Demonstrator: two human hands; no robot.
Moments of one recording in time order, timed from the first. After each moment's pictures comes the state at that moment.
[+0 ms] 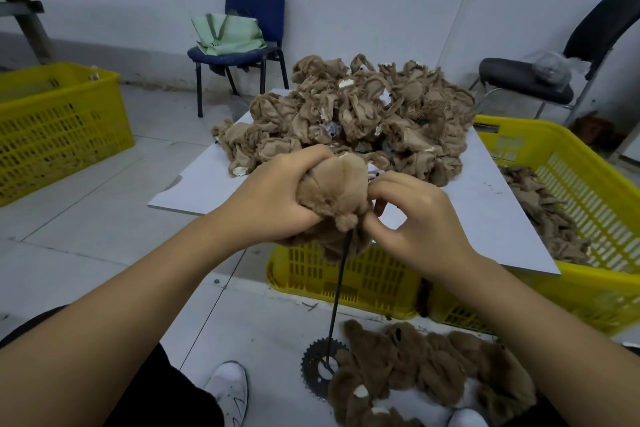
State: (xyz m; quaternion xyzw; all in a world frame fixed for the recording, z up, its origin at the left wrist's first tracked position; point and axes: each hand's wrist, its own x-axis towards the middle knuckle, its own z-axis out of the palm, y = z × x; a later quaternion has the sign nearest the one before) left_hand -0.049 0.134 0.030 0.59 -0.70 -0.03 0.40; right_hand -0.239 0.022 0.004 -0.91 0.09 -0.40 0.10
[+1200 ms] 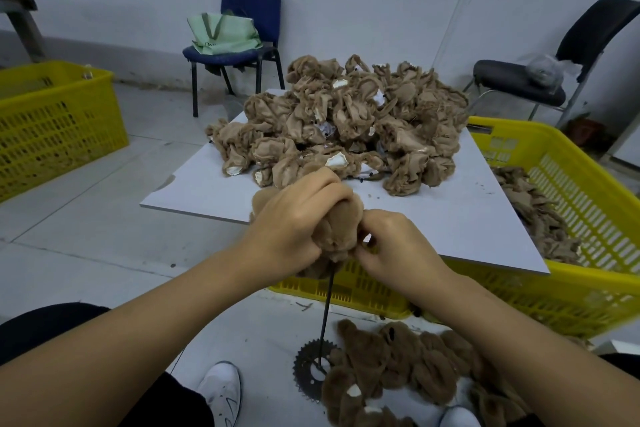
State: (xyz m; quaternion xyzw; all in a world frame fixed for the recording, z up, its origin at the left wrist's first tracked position) left_hand -0.080 0.131 -0.003 0.54 -0.76 0.14 0.34; right_hand -0.238 0.026 -0.025 -0.94 0.19 -0.21 0.17
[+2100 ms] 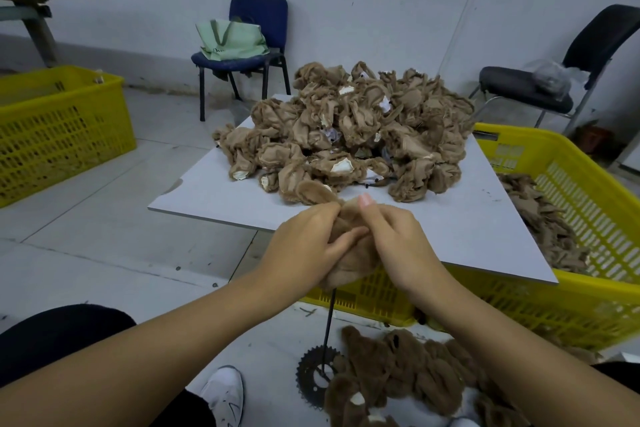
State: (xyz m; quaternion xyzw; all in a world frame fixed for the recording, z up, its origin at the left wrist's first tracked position) left_hand -0.098 0.126 -0.028 0.71 -0.61 0.02 0.35; right_hand -0.225 0.036 -0.020 -0.76 0.31 -0.29 0.49
